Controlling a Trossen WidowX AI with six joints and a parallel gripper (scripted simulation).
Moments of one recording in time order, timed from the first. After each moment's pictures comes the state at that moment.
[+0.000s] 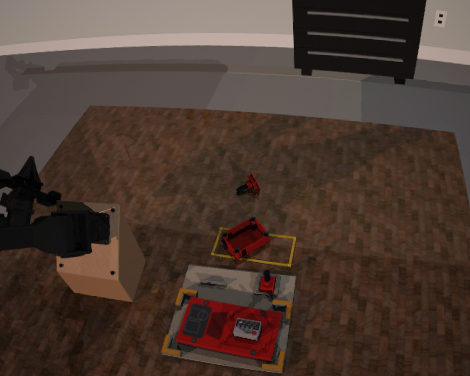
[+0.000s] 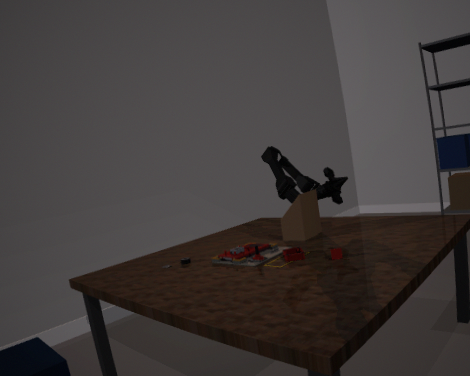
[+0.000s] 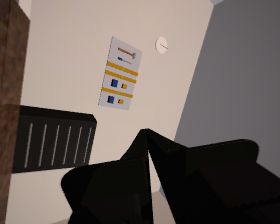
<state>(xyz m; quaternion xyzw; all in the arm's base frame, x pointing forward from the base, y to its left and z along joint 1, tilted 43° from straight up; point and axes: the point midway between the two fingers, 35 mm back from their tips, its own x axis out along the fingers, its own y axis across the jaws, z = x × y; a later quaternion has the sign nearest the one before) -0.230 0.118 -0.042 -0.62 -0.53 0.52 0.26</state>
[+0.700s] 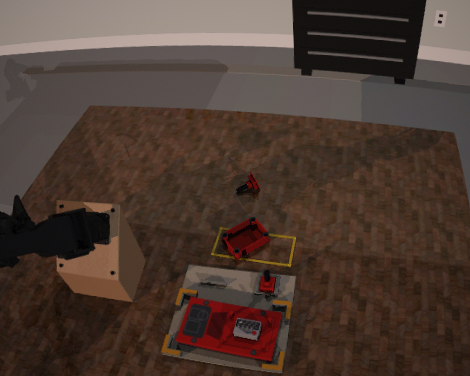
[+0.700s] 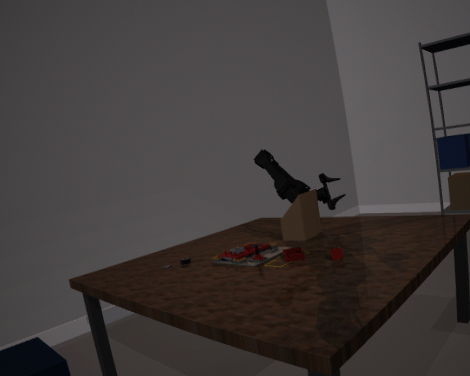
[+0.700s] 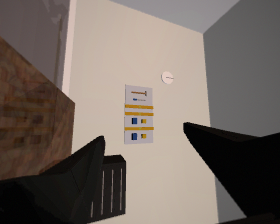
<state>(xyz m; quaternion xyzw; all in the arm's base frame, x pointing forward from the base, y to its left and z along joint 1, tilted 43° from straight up) -0.298 0.041 -0.029 -0.51 -0.47 0.68 0.23</state>
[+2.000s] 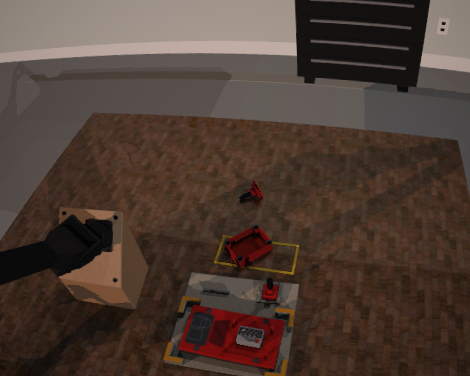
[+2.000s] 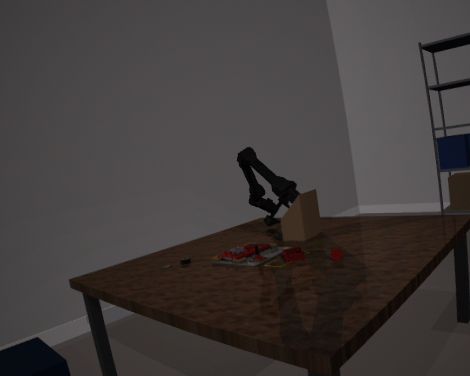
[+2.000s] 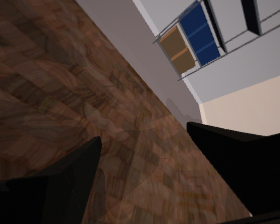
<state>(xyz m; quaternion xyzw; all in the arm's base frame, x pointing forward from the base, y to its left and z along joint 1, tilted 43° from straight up) -0.297 -0.295 0.136 -0.27 -0.09 0.95 -0.14</state>
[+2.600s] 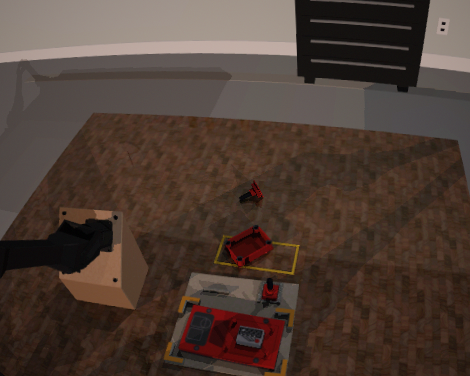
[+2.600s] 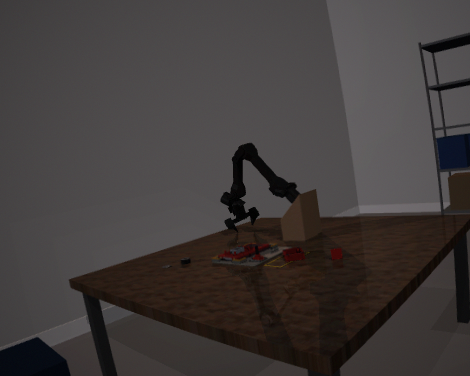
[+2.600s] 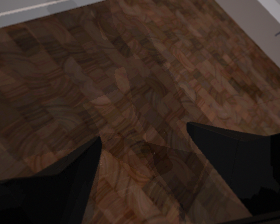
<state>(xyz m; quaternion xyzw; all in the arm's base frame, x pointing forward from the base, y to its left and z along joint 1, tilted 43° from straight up) -0.124 -0.413 0.226 -0.23 0.03 0.86 -0.45</state>
